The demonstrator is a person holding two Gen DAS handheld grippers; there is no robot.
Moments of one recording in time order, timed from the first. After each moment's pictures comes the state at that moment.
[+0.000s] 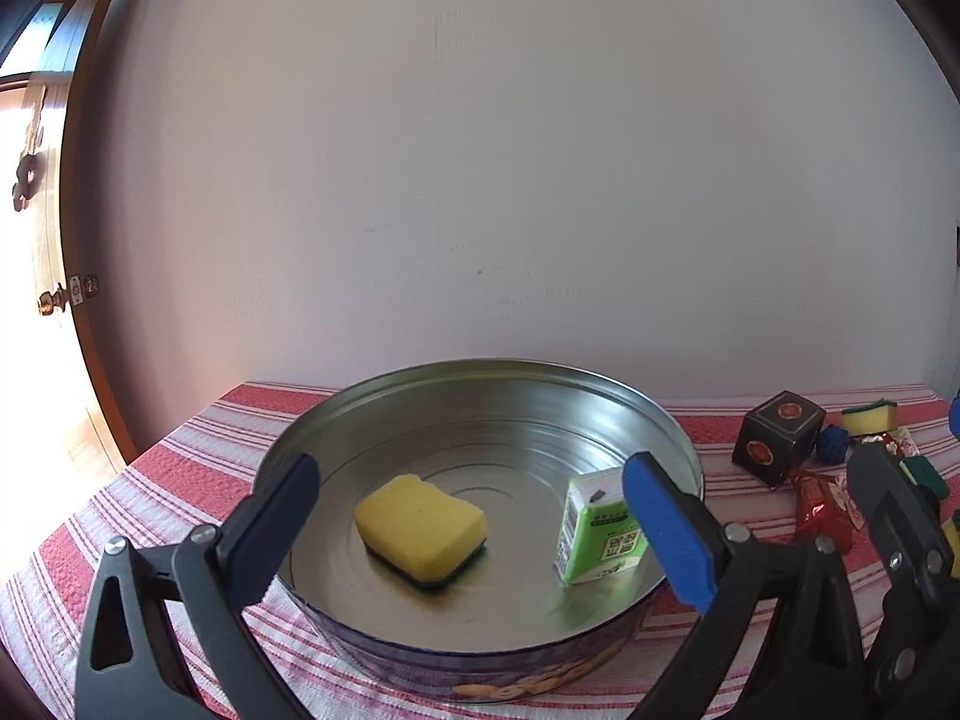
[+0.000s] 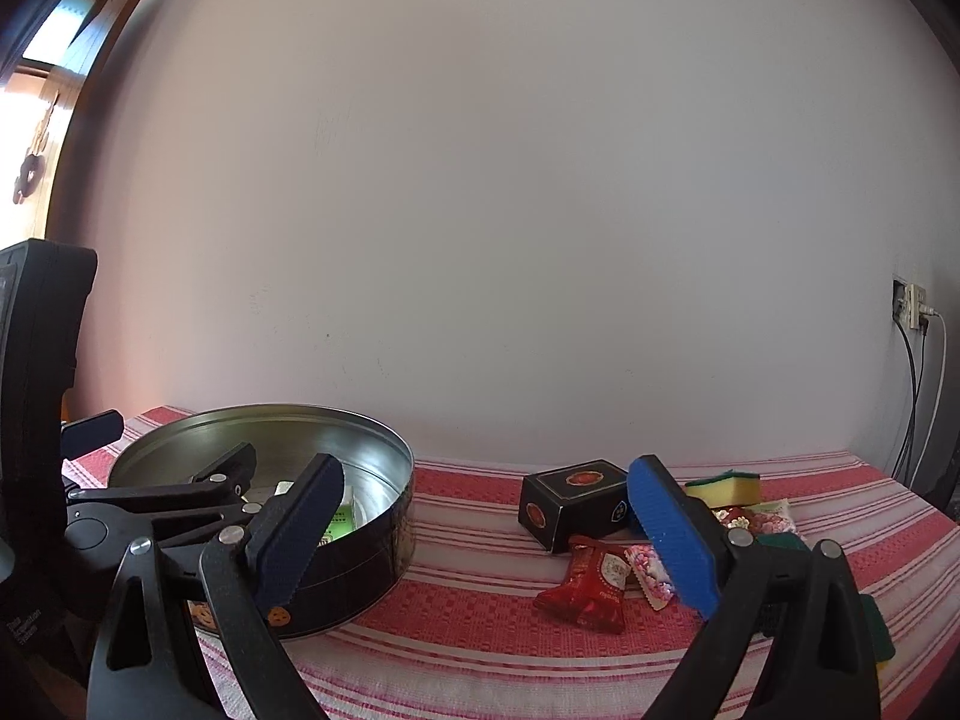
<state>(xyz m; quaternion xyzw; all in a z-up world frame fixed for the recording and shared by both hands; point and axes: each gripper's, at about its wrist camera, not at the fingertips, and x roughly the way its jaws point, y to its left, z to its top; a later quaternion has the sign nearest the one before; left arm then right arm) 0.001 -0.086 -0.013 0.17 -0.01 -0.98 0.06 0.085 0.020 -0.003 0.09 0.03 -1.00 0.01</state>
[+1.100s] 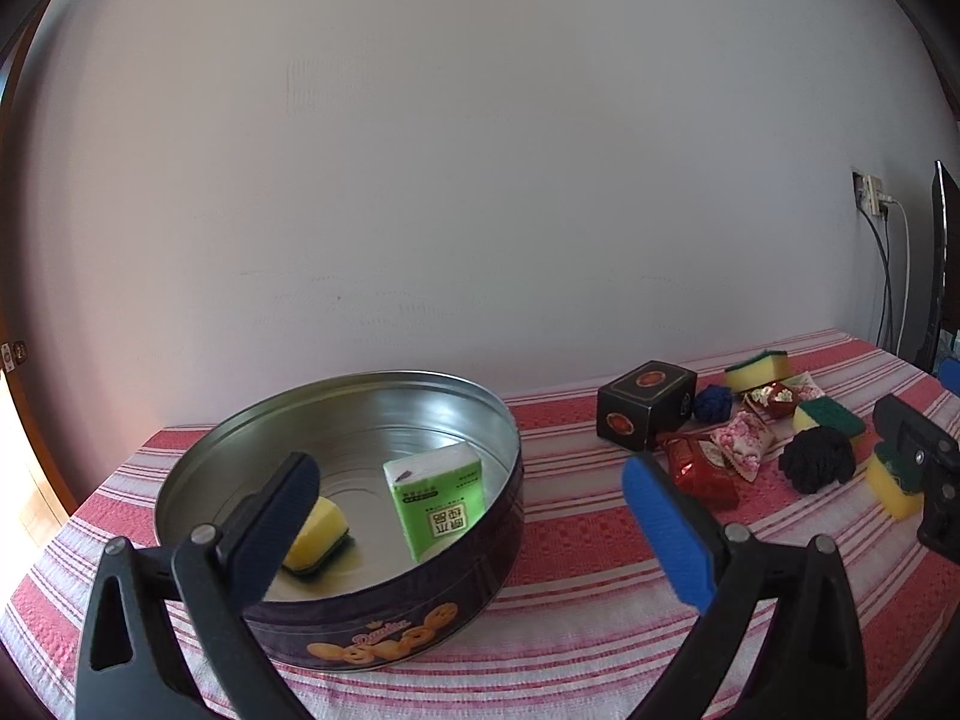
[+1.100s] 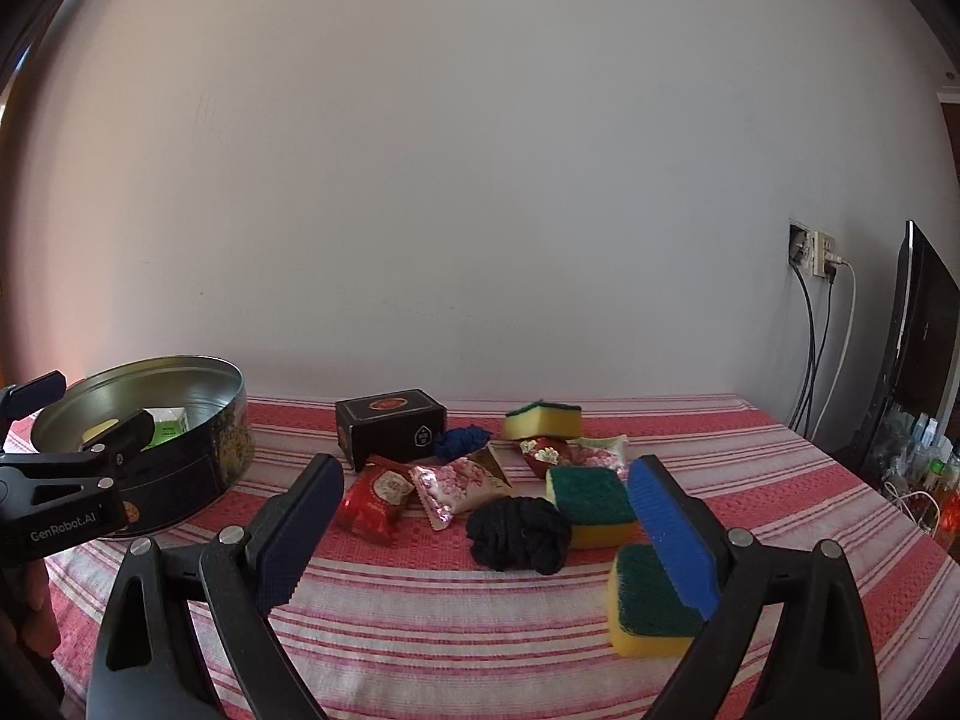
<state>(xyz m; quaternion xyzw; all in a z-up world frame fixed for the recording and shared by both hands) 0.036 -0.020 -0.013 0.16 -0.07 -0.98 -0.05 0.119 0.136 -0.010 0.15 0.02 -0.98 -0.09</state>
